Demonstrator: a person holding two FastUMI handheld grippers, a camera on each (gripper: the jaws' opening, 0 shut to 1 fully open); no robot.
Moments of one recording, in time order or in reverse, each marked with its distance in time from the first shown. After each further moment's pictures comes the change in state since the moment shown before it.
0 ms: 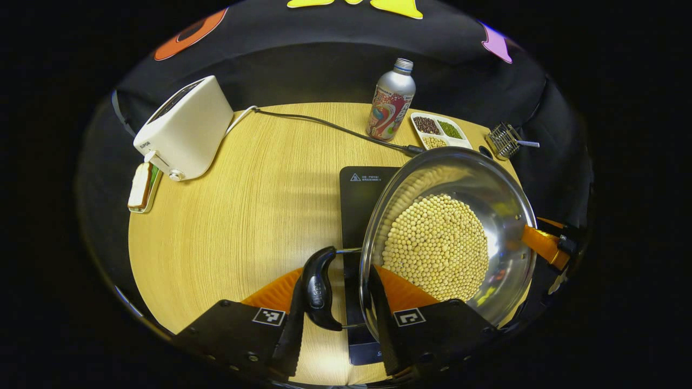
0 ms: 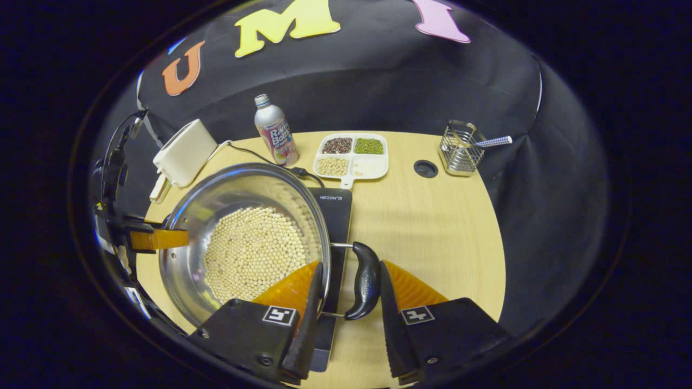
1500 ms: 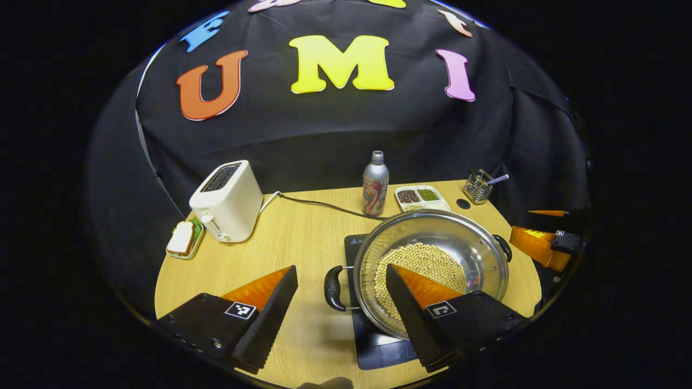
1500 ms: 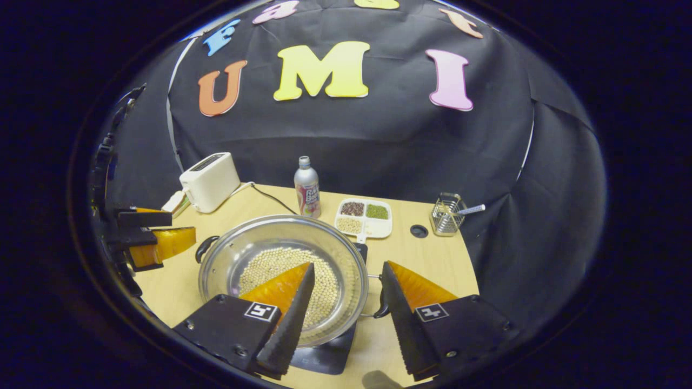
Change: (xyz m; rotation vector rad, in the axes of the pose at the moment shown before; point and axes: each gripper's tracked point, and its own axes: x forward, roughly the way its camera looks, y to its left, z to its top) left arm -0.132 0.000 0.034 0.098 -0.515 0.064; right arm -0.106 0.060 0.038 -0.134 -0.374 -0.055
